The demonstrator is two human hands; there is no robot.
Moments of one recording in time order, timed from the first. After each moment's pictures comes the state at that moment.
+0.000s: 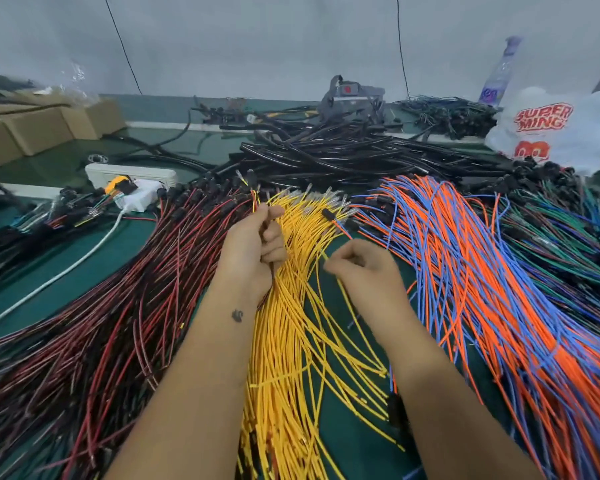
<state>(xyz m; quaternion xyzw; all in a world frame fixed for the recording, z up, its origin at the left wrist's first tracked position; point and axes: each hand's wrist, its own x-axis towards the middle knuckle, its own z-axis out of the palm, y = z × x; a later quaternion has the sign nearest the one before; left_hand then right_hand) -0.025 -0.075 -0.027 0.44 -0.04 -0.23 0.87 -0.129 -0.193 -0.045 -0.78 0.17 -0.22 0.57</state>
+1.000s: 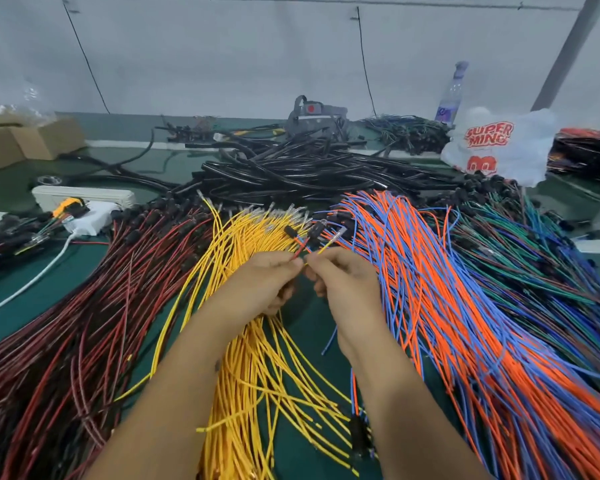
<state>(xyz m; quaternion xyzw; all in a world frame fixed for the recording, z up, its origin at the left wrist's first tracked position) -0.060 -0.099 -0.023 0.73 -0.26 -0.28 0.57 -0.127 -0.209 -0.045 -0.65 0.18 -0.29 0.68</state>
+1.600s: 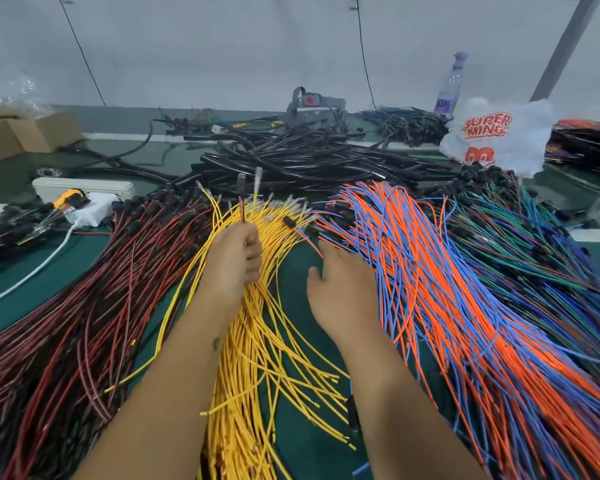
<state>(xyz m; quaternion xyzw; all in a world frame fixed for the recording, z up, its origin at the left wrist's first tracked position) -0.039 -0.096 -0.024 0.62 -0.09 -0.19 0.75 -0.132 -0.210 -0.052 -0.93 0.21 -0.22 0.19</state>
